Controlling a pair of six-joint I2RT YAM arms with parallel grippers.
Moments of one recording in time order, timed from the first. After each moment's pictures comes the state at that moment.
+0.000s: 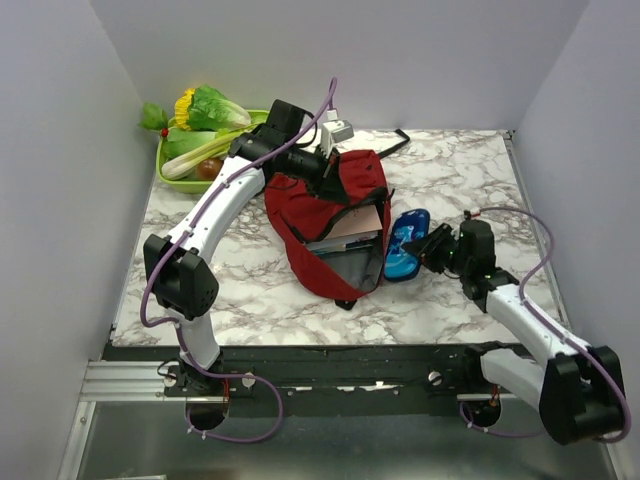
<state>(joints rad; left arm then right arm) -0.47 1.81 1.87 -0.86 0.95 0.15 0.20 1.08 0.43 0.08 -0.27 0.93</state>
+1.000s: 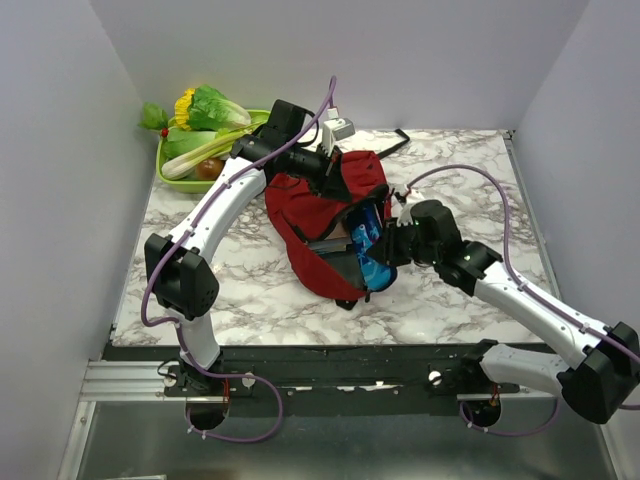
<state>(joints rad) -0.48 1.81 1.85 -0.79 0.95 0.09 0.65 1.10 0.83 -0.31 -0.08 0.50</state>
